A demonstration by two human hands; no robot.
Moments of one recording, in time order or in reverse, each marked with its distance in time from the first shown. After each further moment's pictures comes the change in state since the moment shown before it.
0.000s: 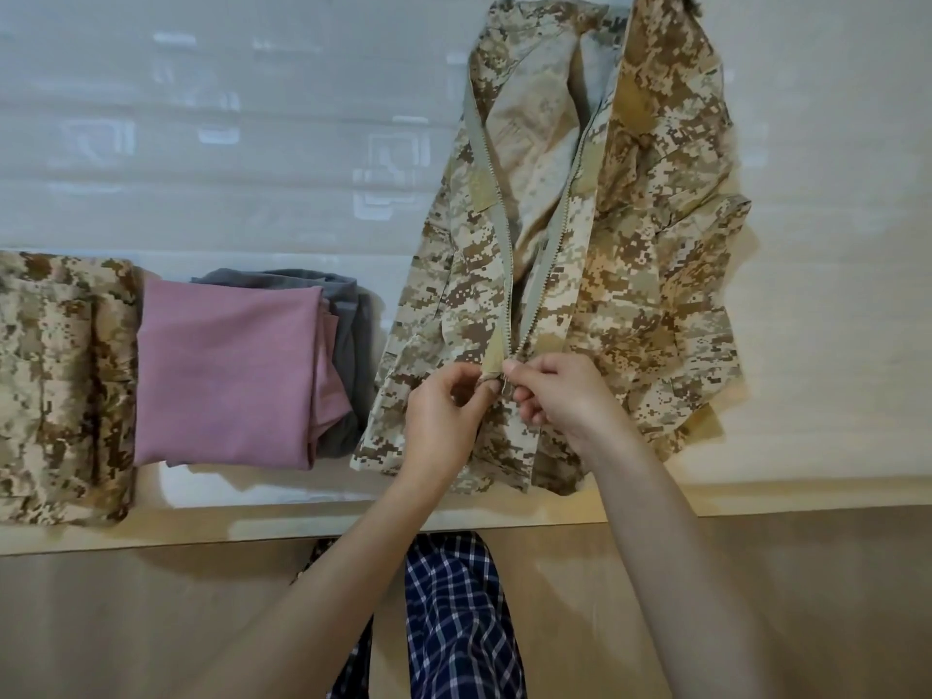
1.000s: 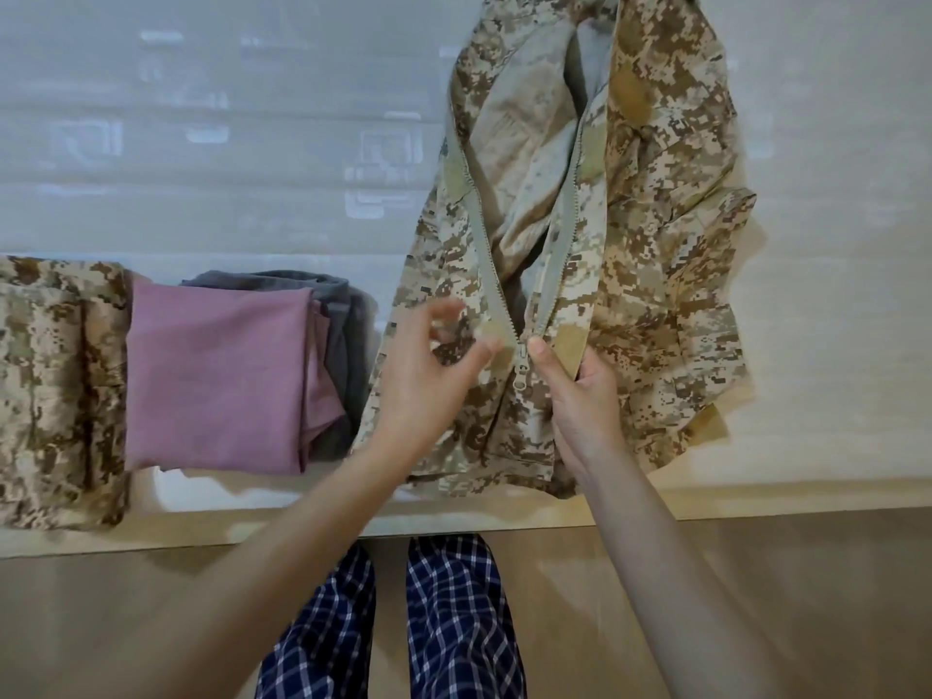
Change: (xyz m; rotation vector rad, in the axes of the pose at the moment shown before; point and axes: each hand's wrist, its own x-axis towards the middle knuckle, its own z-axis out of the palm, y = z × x) left_hand 0.021 0.030 -0.020 0.099 0.028 0.169; right_hand 0.020 0.035 0.003 0.617 0.090 -0.317
